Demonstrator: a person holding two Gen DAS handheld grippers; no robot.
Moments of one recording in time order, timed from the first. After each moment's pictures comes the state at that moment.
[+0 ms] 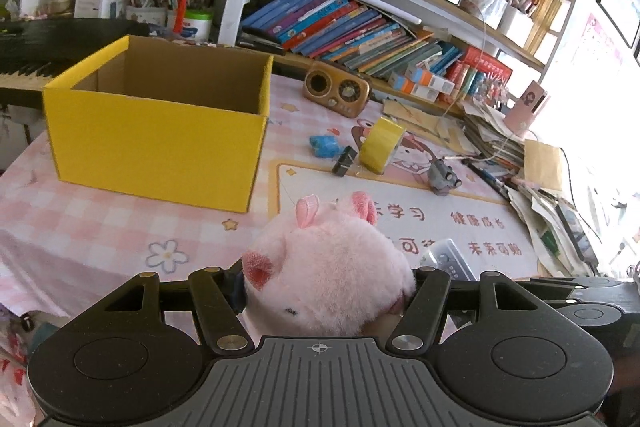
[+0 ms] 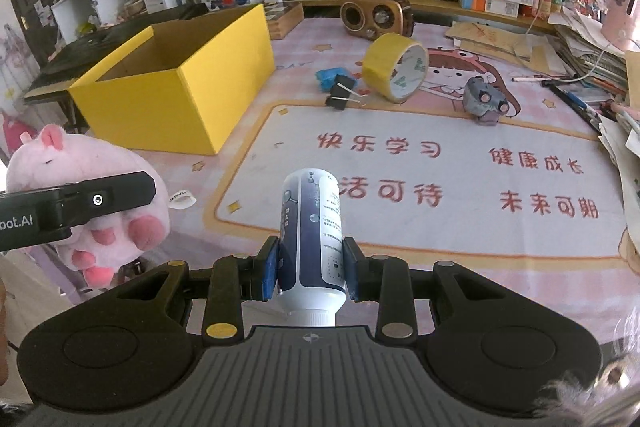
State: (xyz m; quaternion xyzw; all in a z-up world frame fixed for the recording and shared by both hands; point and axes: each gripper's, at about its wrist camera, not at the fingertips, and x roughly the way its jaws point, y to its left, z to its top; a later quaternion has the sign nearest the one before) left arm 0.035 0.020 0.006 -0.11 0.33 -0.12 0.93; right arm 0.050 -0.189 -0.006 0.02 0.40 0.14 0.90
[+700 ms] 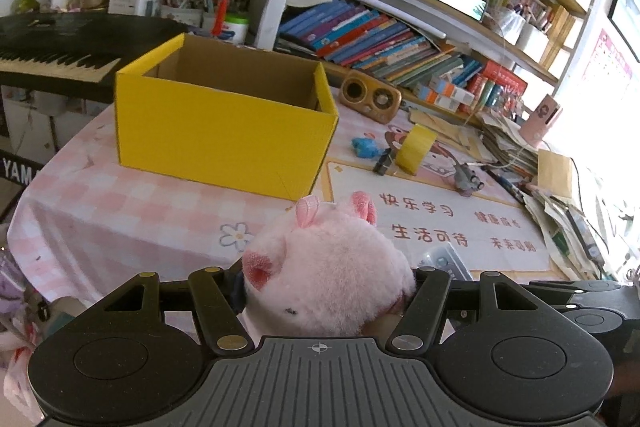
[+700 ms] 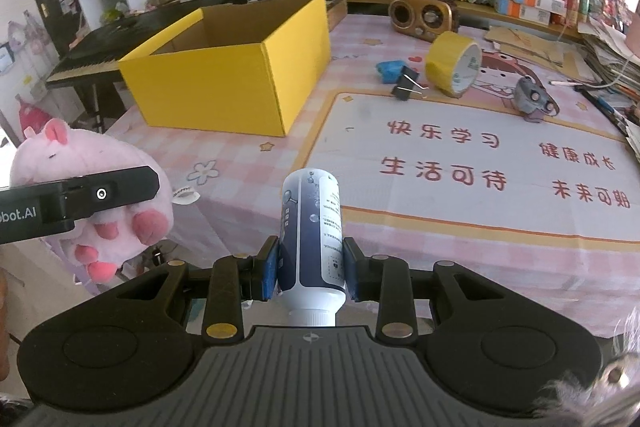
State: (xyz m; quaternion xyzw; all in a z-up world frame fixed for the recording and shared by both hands) left arm 0.003 0.079 0.004 -0.13 0.33 -0.10 0.93; right arm 0.021 -0.128 -0.007 0.00 0.40 0.16 0.90
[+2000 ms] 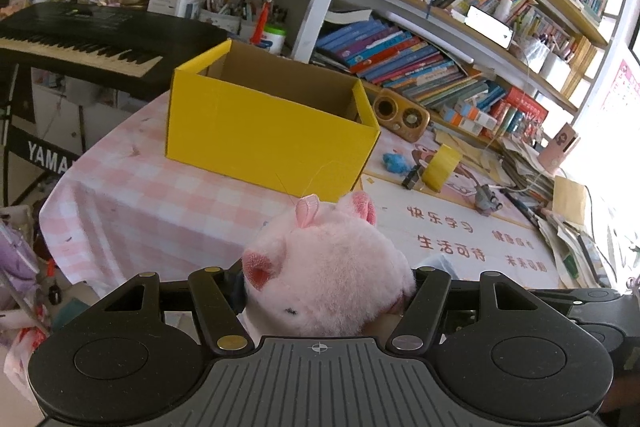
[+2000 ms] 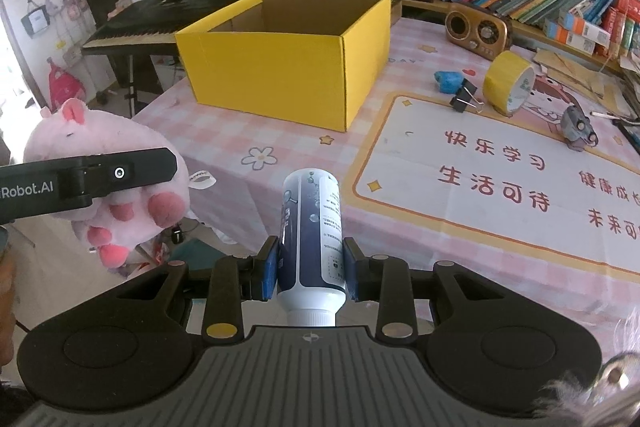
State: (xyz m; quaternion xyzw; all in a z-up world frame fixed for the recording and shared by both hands) left arm -0.020 0.110 0.004 -0.16 0.31 -0.06 0.93; right arm 0.011 -0.088 -0.003 -0.04 0.40 0.22 0.89
